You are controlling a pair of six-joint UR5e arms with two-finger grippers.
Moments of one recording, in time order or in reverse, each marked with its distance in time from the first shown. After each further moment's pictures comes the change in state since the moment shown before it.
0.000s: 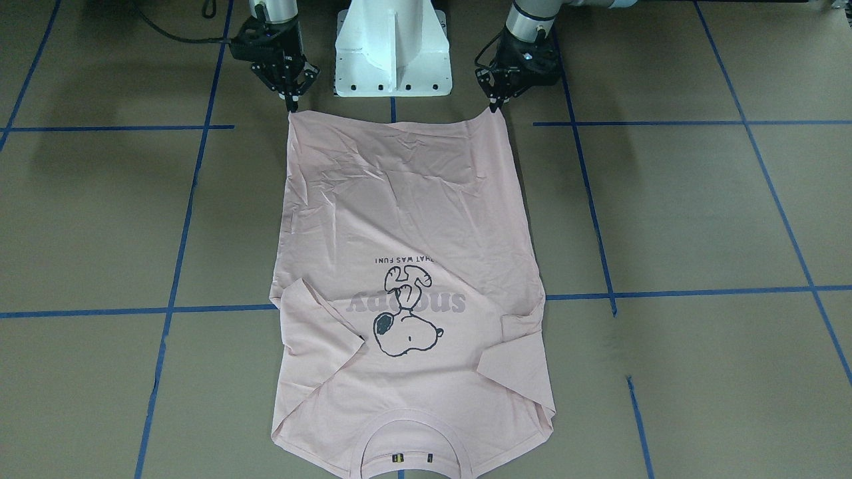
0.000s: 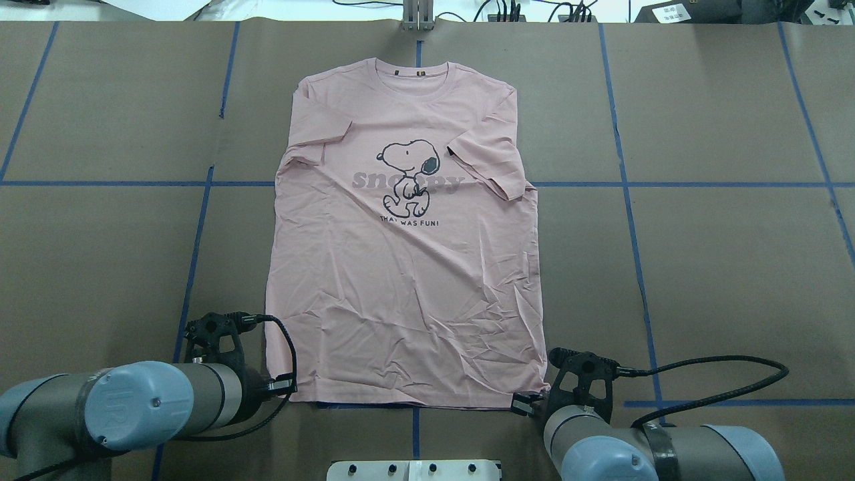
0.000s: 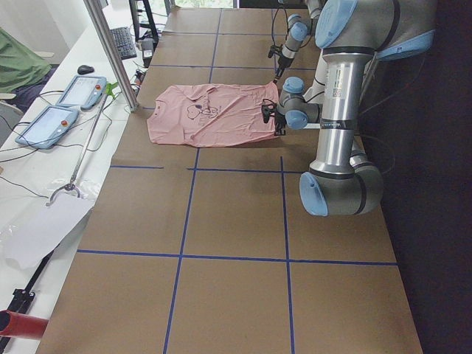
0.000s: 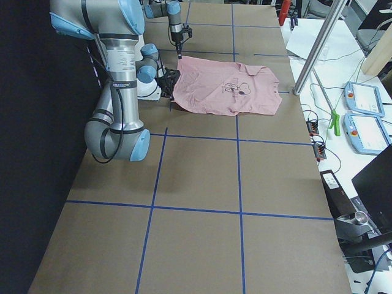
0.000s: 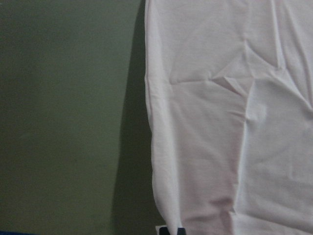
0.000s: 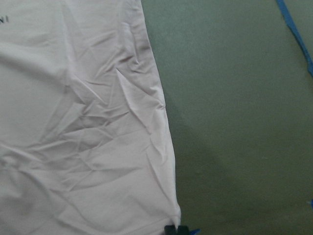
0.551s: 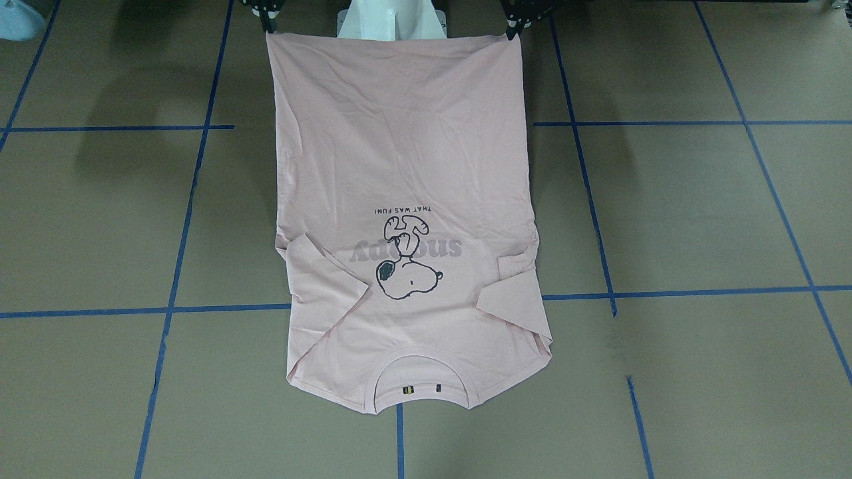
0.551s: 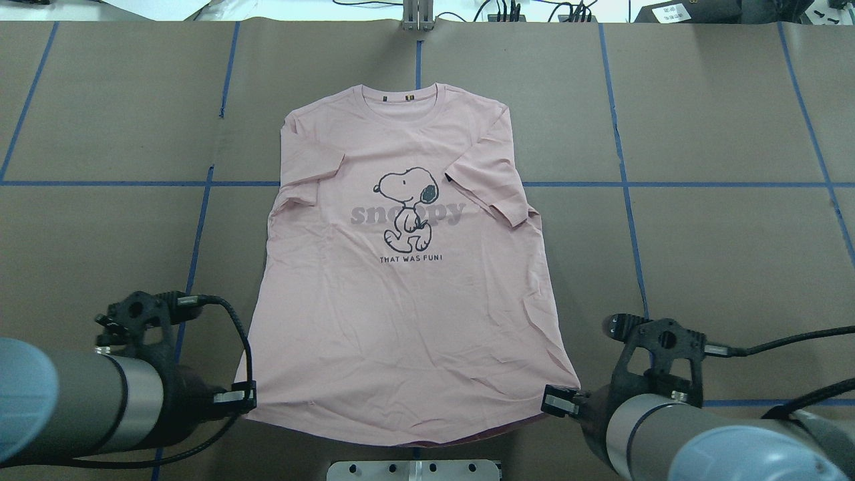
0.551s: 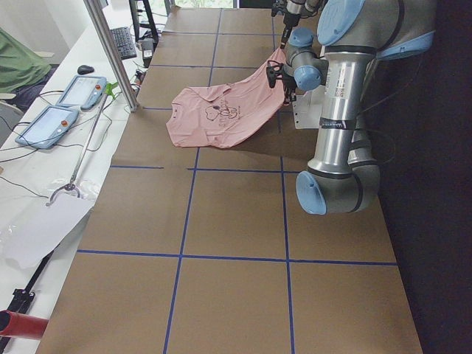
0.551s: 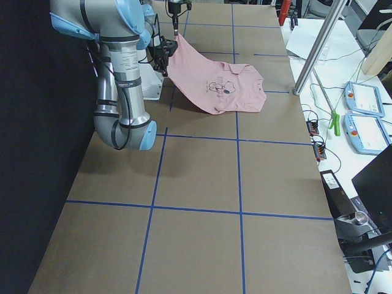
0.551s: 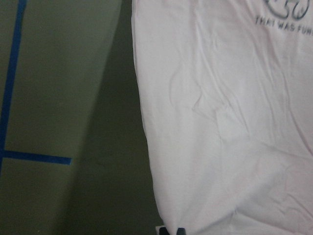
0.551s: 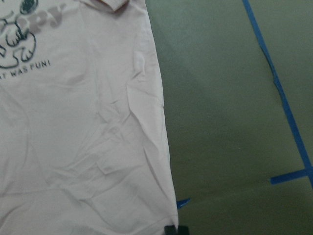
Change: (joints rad) left arm -0.136 -0.083 -0.316 0.361 -0.176 0.055; right arm 0.071 0.246 0.324 -0.550 0.167 -0.012
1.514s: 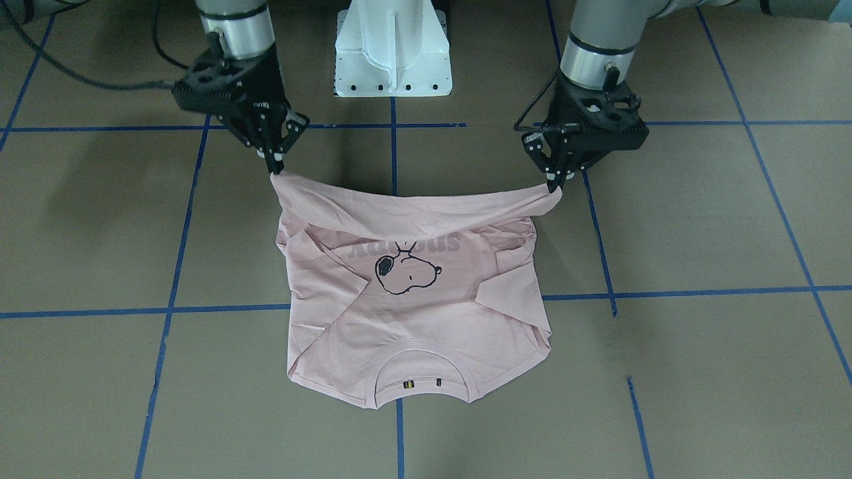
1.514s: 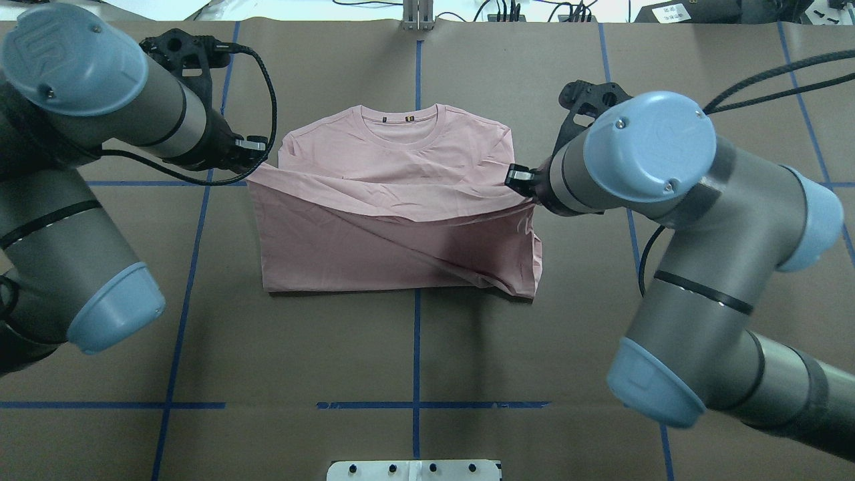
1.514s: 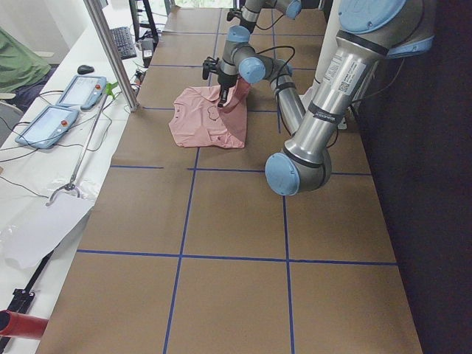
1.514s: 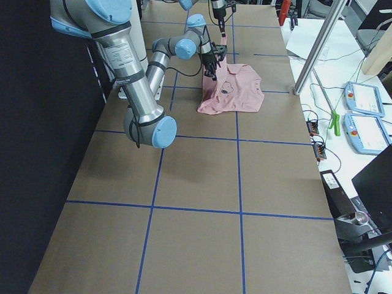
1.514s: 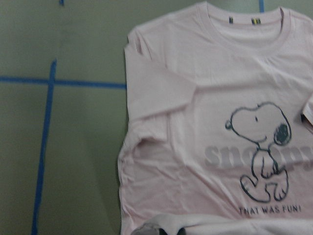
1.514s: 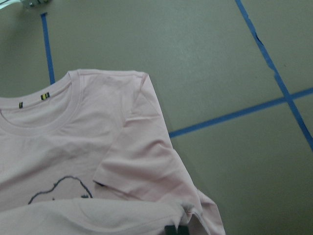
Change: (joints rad) left arm -0.445 -0.301 0.564 -0.087 -0.034 0.476; right arm 0.510 0.096 -0.609 0.577 0.188 -0.342
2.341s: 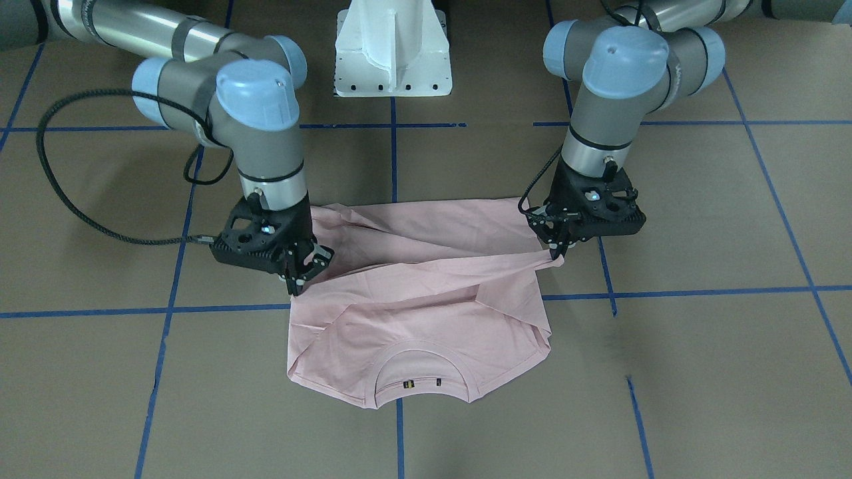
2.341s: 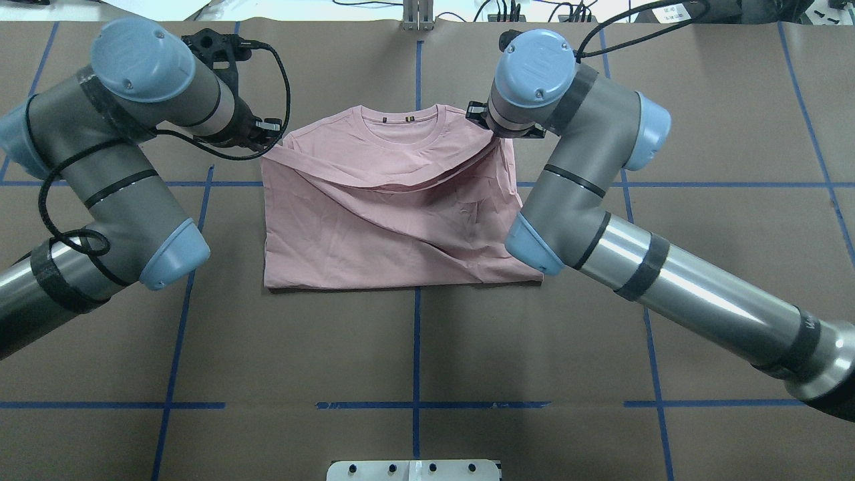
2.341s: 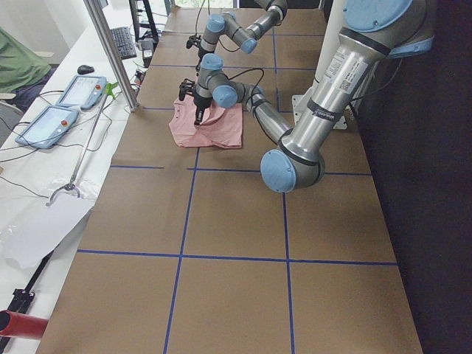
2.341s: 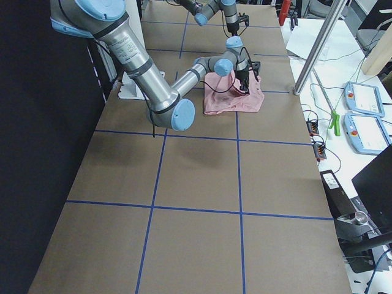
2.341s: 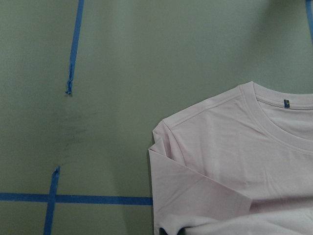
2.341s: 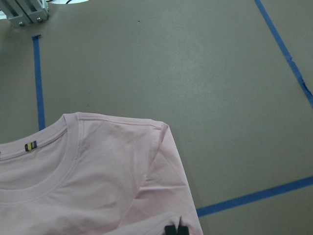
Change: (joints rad) left arm -0.032 -0.039 0.345 -0.312 0.006 0.021; right arm 0.098 0.262 -0.664 0.357 0.008 -0.107
